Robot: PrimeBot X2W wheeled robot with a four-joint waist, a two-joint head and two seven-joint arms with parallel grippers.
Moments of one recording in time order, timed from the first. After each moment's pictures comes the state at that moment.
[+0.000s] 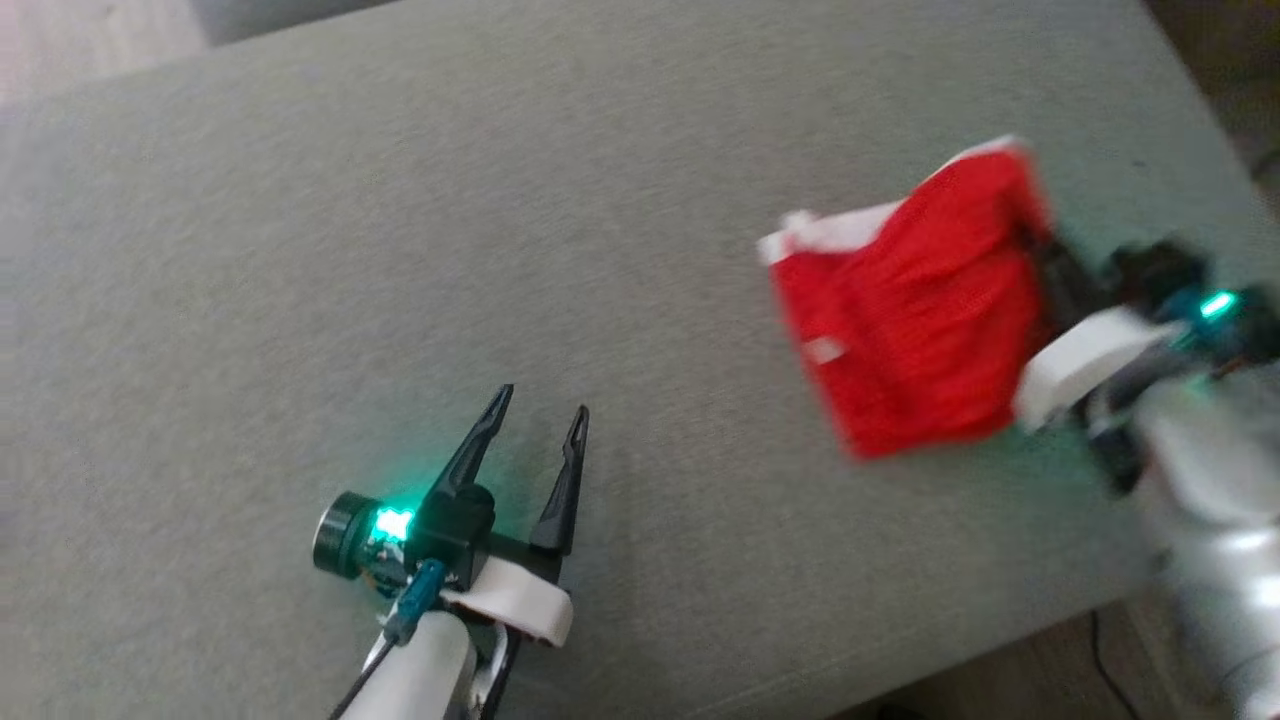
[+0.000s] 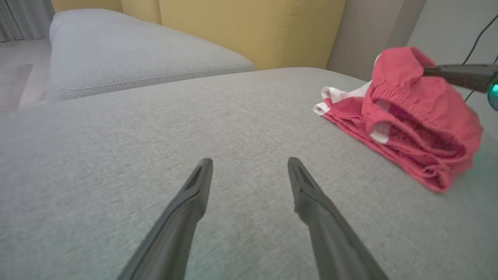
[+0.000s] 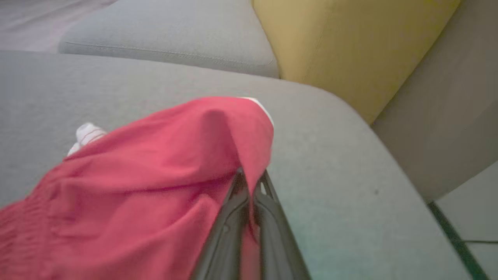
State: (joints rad) left arm -0.24 0.05 -0.43 0.42 -0.12 0.01 -0.25; right arm -0.60 -0.25 0.28 0.84 0.14 0.13 -0.25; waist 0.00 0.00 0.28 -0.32
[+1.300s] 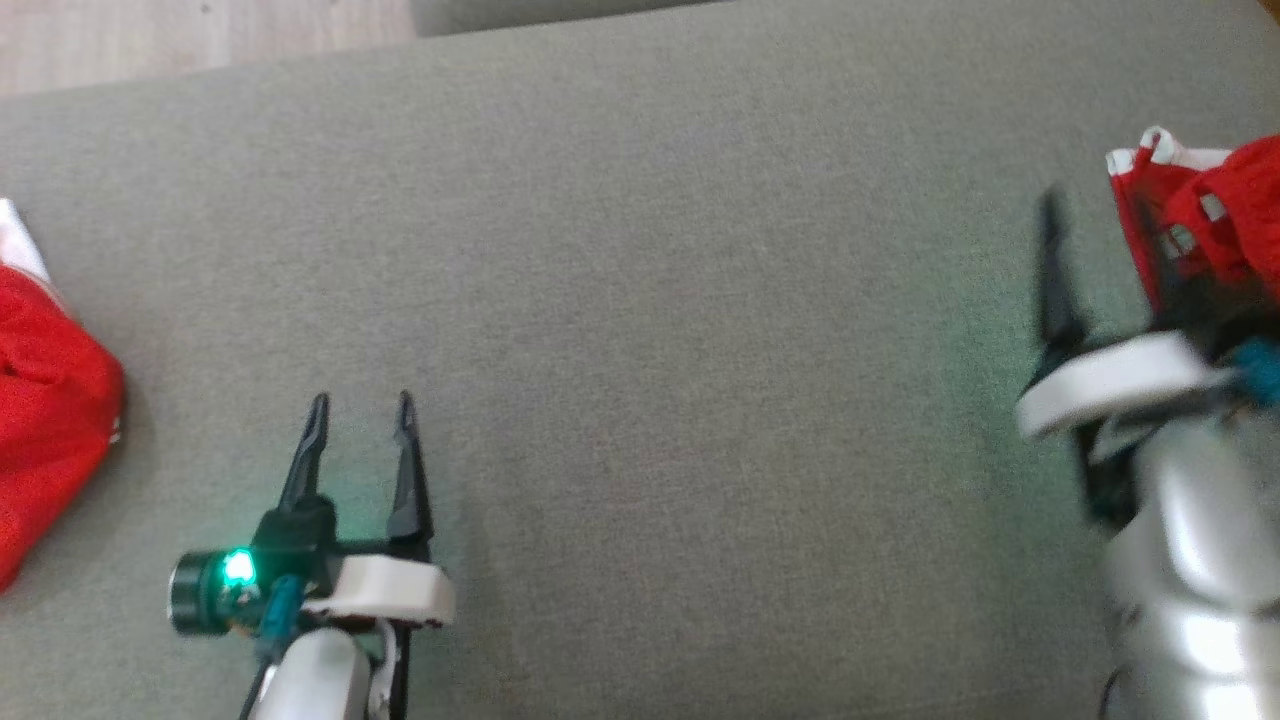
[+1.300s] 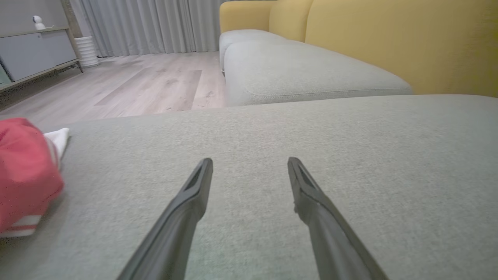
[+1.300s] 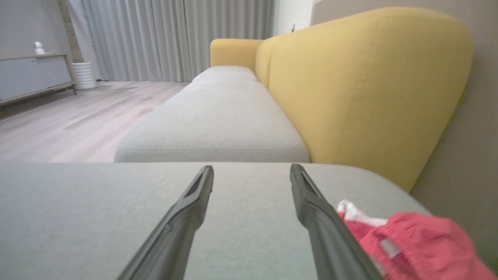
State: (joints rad) left arm -0.17 0.05 -0.15 0.37 -0.10 0.09 -0.25; right arm -0.46 -0.15 -0.03 0.53 0.06 0.13 -0.25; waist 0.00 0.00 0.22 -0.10
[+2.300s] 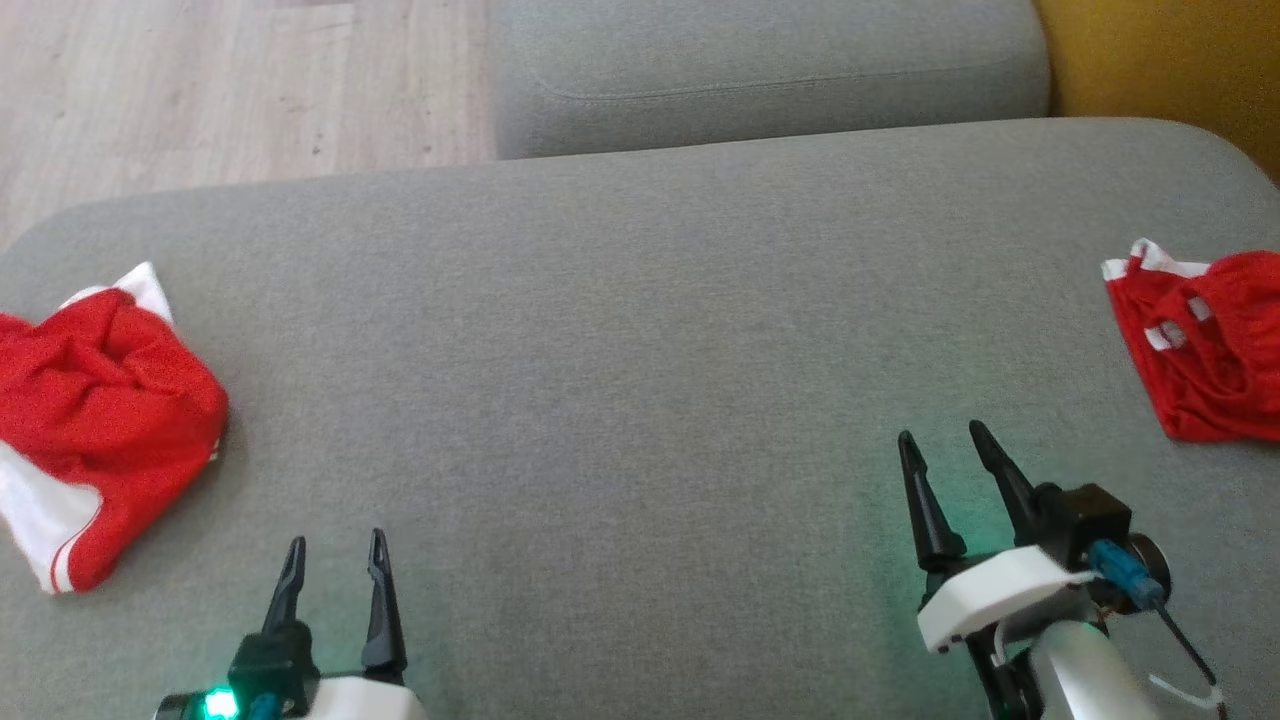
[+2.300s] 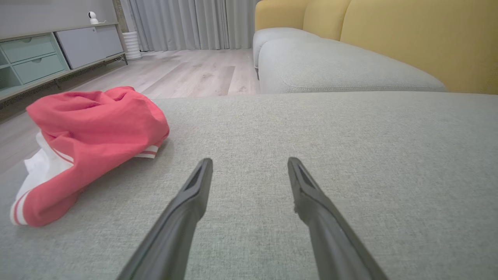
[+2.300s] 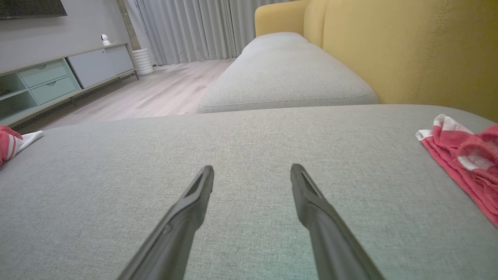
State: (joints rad) left arm 0.03 0.05 -0.07 0.38 -0.10 0.06 -0.25; right arm -0.14 -0.05 0.13 0.51 0.12 0.13 -0.25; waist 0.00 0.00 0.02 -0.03
